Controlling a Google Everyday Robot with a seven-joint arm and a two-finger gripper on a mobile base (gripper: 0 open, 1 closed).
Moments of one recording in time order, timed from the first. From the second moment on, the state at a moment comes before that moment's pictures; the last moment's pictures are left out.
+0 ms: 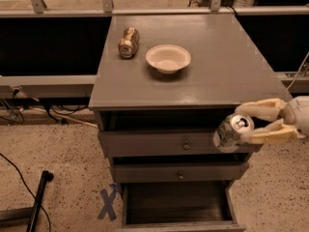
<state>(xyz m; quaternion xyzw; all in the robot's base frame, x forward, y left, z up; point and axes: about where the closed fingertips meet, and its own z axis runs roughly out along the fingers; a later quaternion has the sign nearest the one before) 0.440 -0.214 0.867 -0.54 0.56 0.39 0.49</state>
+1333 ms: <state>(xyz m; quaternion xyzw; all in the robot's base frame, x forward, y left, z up) 0.500 -0.216 0.941 -0.51 0.59 0.39 0.49</state>
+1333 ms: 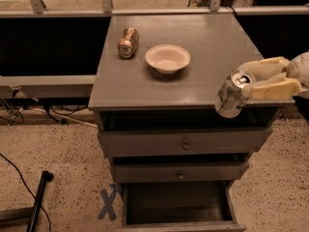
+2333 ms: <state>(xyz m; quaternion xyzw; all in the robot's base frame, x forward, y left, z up) 0.573 -0.231 0.941 -0.42 0.67 0.37 0.49</state>
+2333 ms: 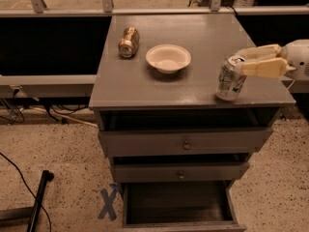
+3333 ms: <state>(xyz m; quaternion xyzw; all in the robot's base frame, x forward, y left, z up) 0.606 -0.226 0.934 -0.39 0.68 0.38 0.49</state>
